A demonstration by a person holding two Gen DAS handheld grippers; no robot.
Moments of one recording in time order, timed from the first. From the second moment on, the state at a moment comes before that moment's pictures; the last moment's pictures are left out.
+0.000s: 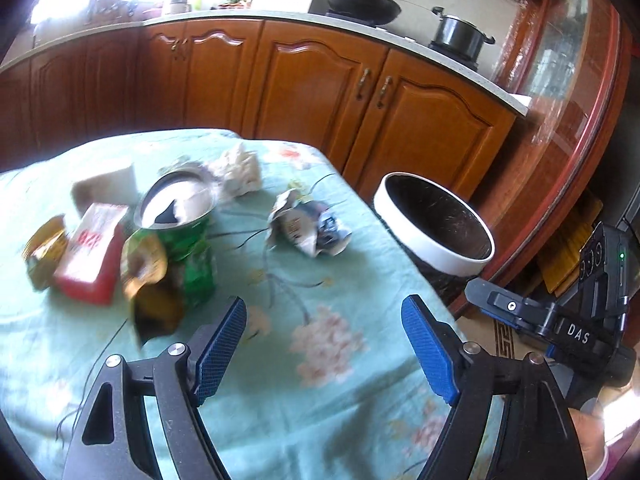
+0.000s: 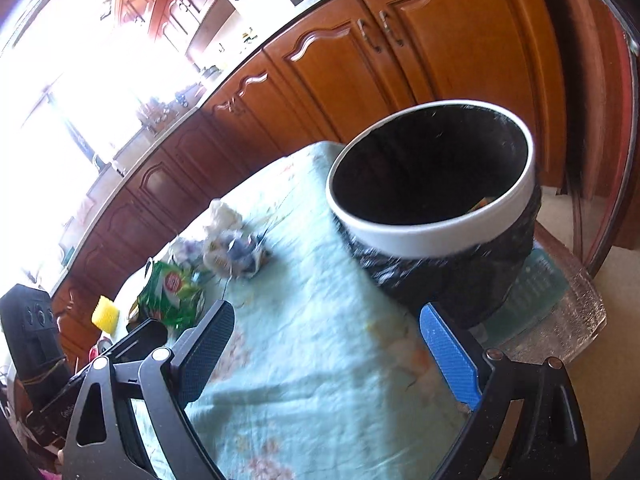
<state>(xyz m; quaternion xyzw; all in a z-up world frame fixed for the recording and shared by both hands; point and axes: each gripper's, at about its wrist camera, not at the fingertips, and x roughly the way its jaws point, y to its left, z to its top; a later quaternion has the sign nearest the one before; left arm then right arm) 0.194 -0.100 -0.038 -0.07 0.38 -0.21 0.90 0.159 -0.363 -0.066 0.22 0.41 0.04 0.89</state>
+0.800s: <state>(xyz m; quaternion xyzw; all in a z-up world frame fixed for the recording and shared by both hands) 0.175 -0.012 -0.036 -0.10 0.38 -0.12 0.91 0.182 -0.272 -0.082 0.15 0.44 0.10 0.88</state>
